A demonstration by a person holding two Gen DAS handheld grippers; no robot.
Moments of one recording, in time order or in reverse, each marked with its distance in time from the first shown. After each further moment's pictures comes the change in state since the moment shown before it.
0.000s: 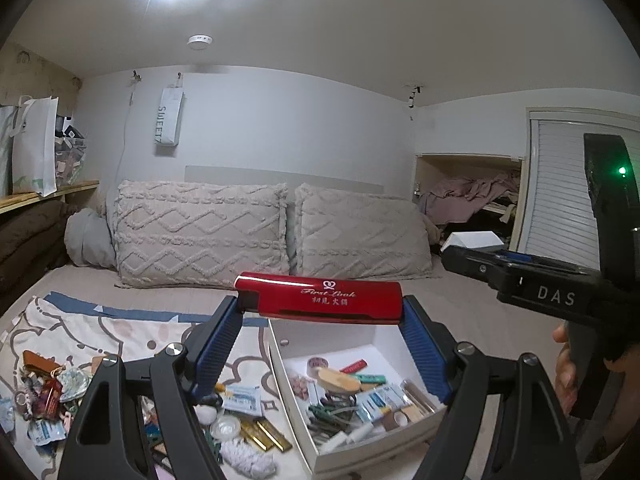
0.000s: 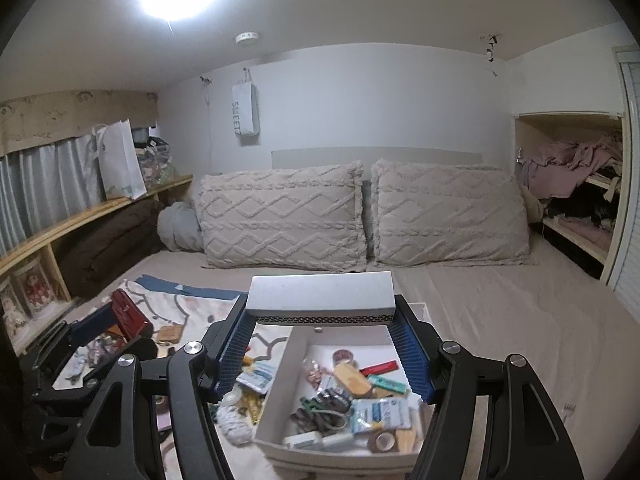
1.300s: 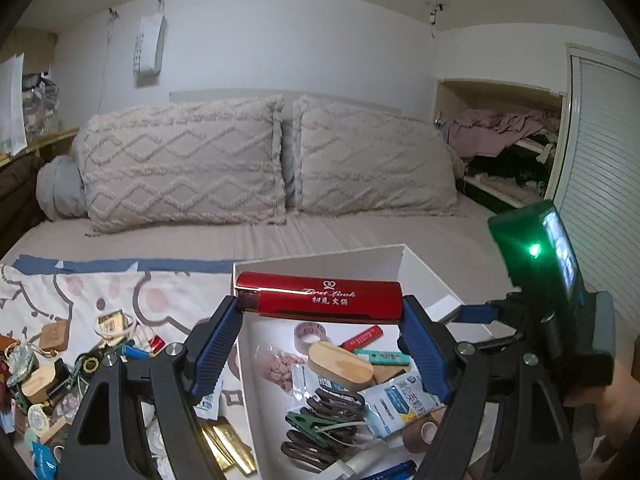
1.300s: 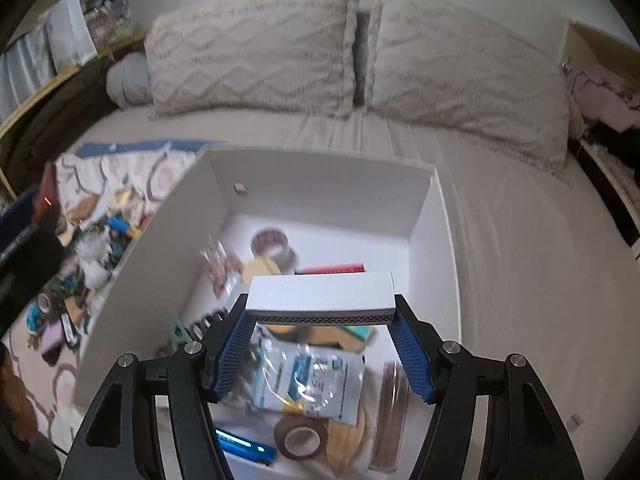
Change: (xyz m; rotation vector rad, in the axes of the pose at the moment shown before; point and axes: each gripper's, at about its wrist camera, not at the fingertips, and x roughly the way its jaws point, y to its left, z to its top) left arm 0.172 -0.029 -0.059 0.010 0.280 0.046; right arm 0.201 -0.081 -0.085 -0.097 0.577 -0.019
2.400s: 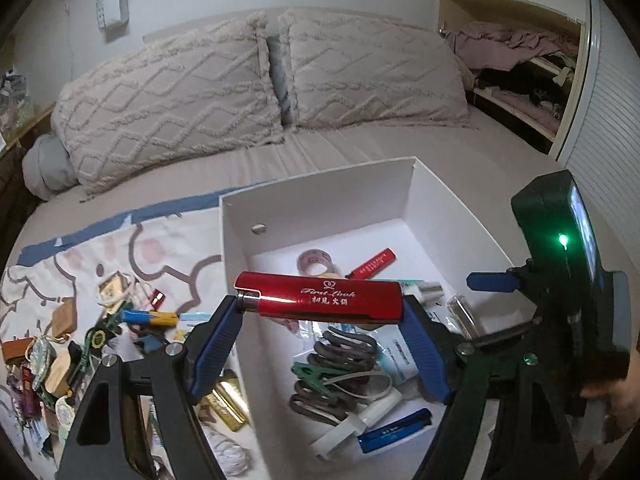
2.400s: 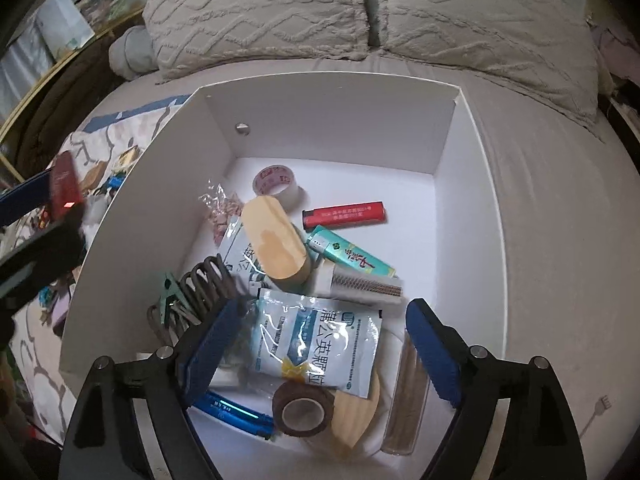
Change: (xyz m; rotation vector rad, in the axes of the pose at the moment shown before) left arm 0.047 -0.017 0.000 0.083 0.336 0.043; right arm 0.032 -0.011 -0.017 0.016 0.152 0.106
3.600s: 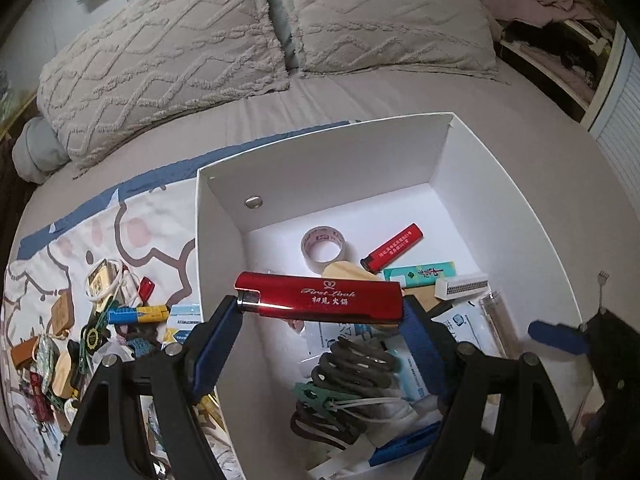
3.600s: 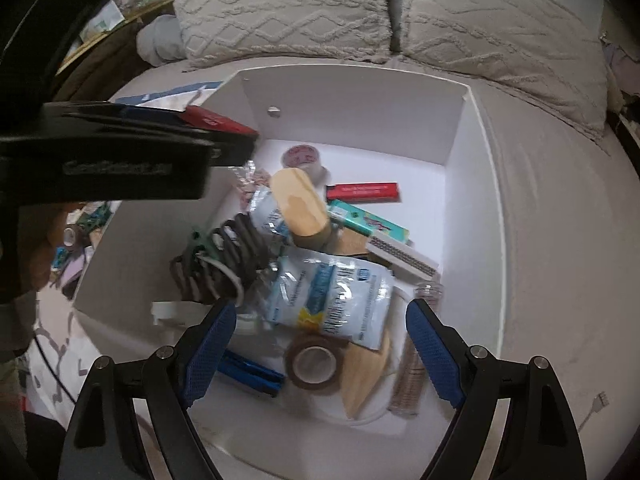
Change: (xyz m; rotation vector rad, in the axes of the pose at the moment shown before) left arm 0.064 -0.002 0.026 0.001 0.215 0.069; right arm -0.025 0.008 -0.034 -0.075 -0.026 0.045
